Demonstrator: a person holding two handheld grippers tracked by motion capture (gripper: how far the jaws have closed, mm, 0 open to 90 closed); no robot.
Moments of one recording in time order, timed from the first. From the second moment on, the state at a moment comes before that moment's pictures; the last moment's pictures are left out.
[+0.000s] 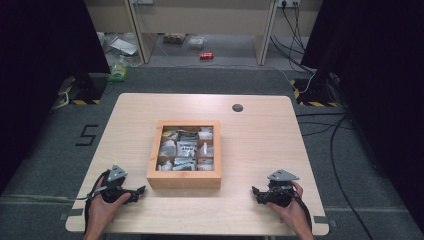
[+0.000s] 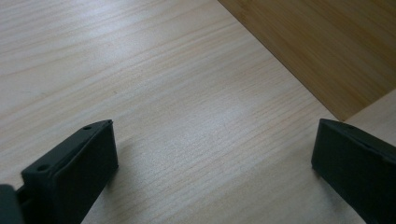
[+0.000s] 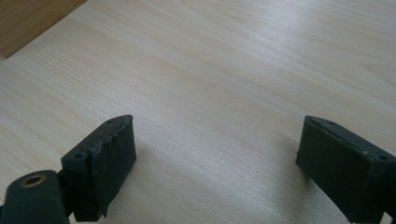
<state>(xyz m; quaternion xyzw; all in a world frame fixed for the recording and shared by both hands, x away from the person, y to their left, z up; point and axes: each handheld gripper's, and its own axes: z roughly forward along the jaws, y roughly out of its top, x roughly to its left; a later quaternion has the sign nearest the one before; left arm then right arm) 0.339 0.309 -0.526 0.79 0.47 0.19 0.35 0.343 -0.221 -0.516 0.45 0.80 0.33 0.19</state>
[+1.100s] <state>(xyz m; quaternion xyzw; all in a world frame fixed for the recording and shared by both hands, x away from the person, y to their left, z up) 0.339 0.309 -0.526 0.79 0.47 0.19 0.35 0.340 -0.196 -0.494 0.44 0.78 0.42 0.17</state>
